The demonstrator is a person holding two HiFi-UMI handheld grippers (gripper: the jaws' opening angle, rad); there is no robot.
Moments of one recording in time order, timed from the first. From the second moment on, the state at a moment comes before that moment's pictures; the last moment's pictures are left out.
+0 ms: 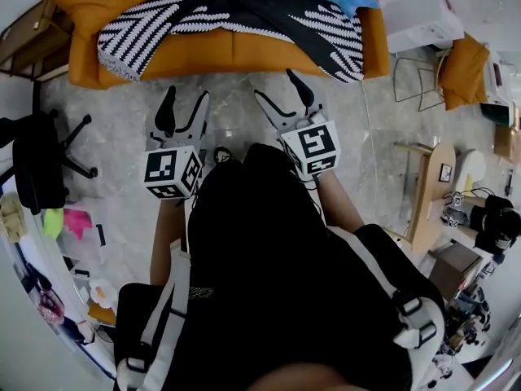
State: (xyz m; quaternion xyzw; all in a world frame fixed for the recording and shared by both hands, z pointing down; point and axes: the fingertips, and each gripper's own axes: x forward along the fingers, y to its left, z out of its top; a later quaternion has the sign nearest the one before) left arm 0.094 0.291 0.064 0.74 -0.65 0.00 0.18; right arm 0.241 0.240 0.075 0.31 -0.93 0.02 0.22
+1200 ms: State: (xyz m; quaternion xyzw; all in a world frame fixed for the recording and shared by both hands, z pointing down) left arm 0.018 0.047 0.157 0.72 -0.64 0.08 0.28; right arm 0.187 0.002 0.194 0.27 -0.91 0.12 0.28
